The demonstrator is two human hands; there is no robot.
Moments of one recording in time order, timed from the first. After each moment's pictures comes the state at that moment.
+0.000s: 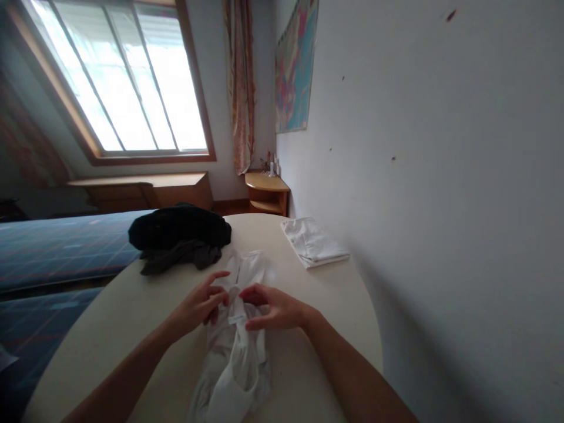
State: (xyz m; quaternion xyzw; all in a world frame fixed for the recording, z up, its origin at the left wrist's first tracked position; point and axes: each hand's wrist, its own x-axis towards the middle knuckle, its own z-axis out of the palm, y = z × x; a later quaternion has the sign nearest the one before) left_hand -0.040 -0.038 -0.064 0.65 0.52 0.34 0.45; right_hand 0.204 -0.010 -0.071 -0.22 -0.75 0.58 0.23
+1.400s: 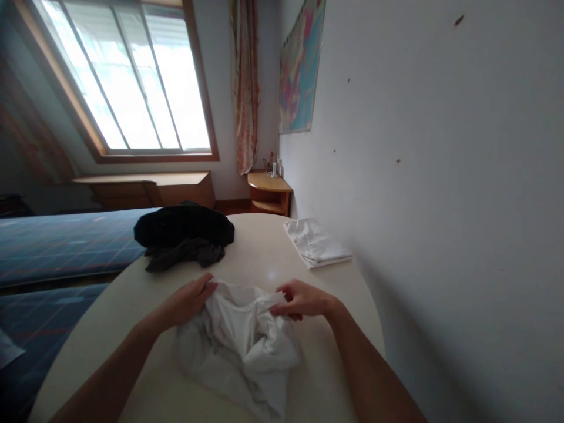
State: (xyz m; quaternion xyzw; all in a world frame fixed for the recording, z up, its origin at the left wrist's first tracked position) left_hand -0.086 -0.024 -0.070 0.75 0.59 0.22 0.20; right_hand 0.247 -0.001 -0.052 -0.37 -0.76 0.53 0.10
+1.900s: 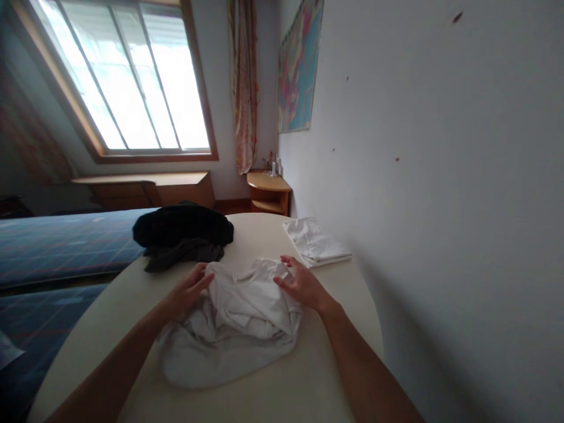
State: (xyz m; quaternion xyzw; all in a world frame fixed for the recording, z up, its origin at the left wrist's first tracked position) left_hand -0.085 -0.012 -0.068 0.67 0.50 0.42 0.36; right_hand 0.246 0.022 -0.079 -0.46 -0.77 0.27 0.36
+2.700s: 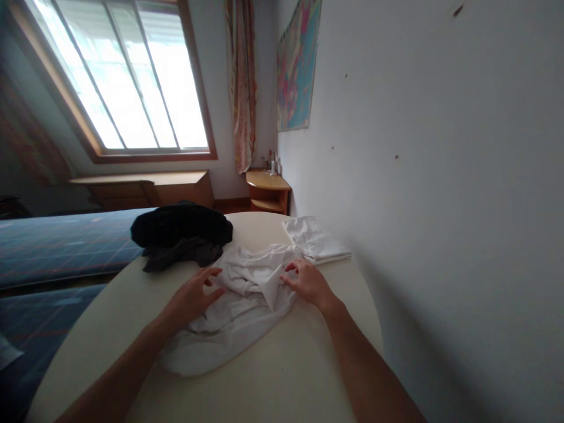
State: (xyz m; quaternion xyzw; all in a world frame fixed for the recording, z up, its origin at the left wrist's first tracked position) left_hand -0.079 -0.015 -0.091 0.74 0.59 0.29 0.12; right_hand 0.257 0.027 -0.079 -0.52 -0.78 0.16 0.30
